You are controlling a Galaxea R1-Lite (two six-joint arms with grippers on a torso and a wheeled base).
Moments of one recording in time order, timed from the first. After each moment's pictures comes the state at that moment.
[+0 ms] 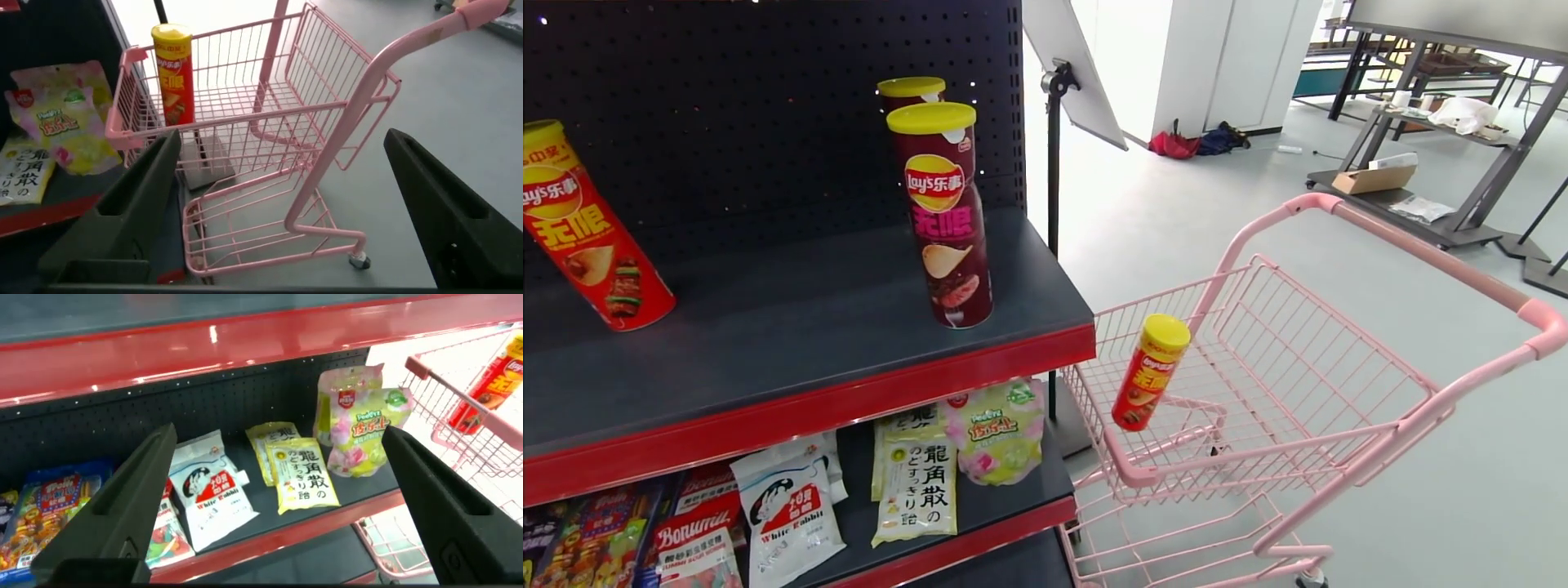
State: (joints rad) left arm 0.00 0.00 0.00 0.00 -0.01 -0.01; right arm 0.00 0.00 0.00 0.00 0.00 0.00
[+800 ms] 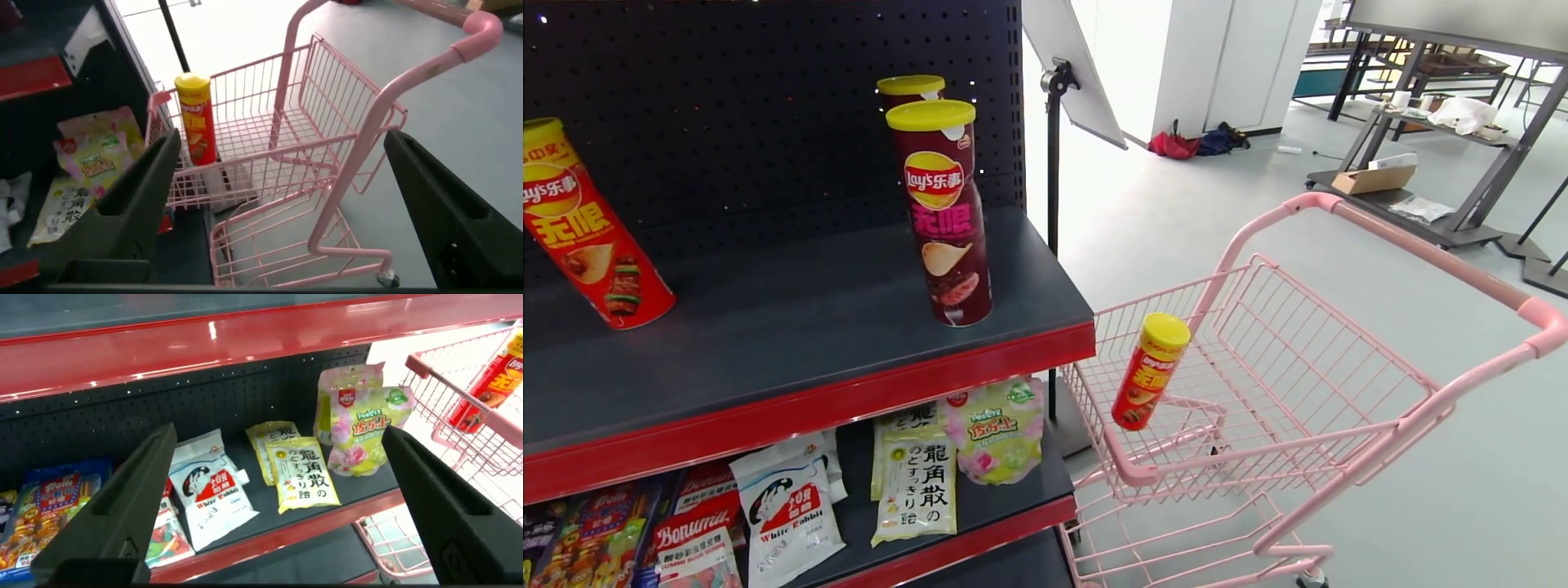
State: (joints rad) left arm 0.00 0.00 0.00 0.00 -0.01 -0.01; right arm 0.01 0.21 -0.23 -0.01 0.02 0.12
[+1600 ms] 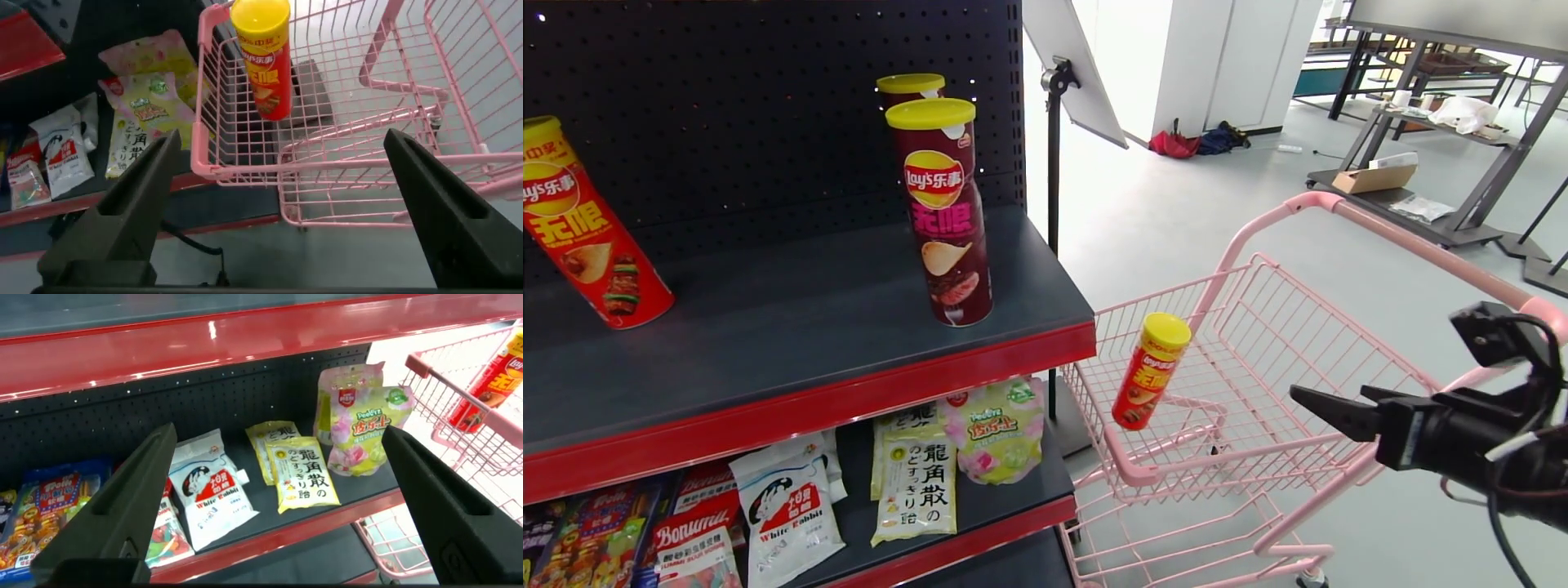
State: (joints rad) left arm 0.00 0.00 0.00 0.00 -0.01 0.00; right arm 0.22 1.38 -0.33 -0.69 0.09 0.22
